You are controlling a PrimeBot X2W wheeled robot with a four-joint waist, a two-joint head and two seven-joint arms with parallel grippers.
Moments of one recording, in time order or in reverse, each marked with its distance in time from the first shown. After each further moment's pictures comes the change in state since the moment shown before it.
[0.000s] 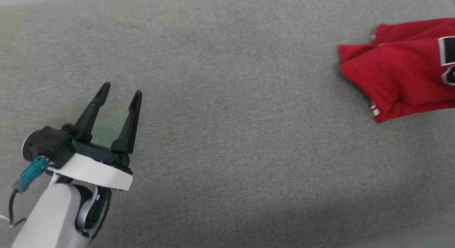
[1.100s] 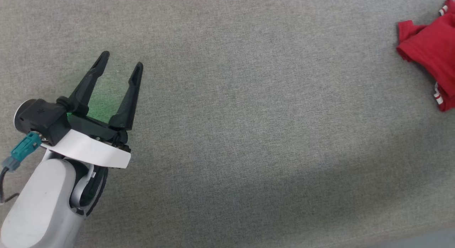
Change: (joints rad) left arm -0.135 0.052 -0.063 -0.006 -0.024 0.000 0.000; right arm -0.288 0.087 -0.061 0.567 -0.356 0.000 -0.371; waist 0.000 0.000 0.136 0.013
